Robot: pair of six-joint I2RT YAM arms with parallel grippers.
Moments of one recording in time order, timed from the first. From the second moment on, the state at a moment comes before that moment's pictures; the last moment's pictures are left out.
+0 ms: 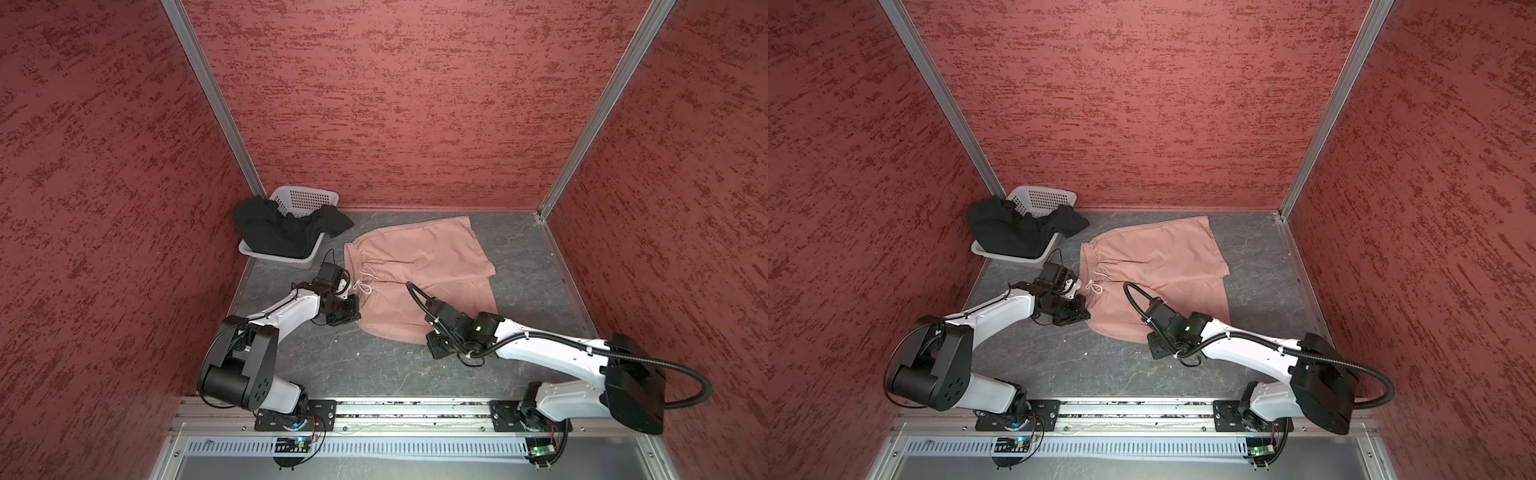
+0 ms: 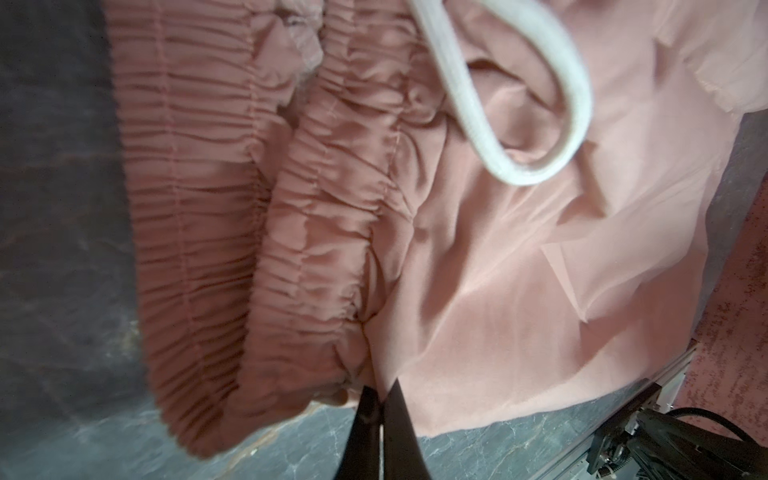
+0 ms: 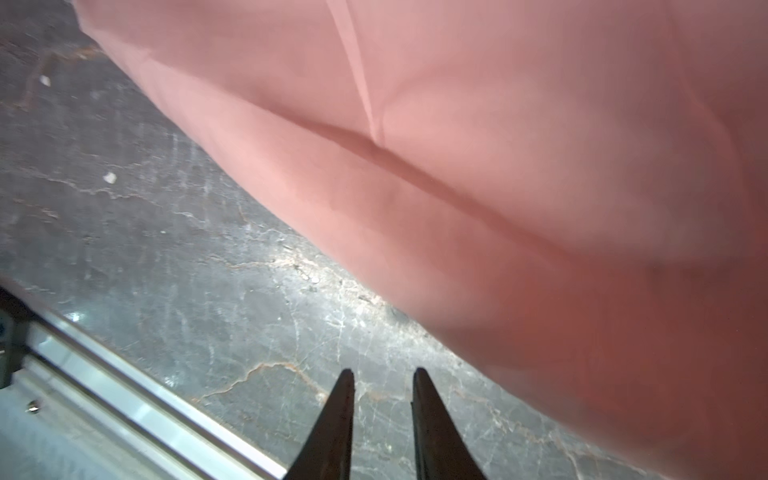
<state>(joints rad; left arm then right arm) -0.26 1.45 0.76 -0.53 0.43 -0.47 0.97 1.30 0.79 -0.60 0.01 0.64</state>
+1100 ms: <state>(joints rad) -0.22 1.13 0.54 -0.45 0.33 -0.70 0.40 0.74 0.46 -0.88 -0.03 1.11</state>
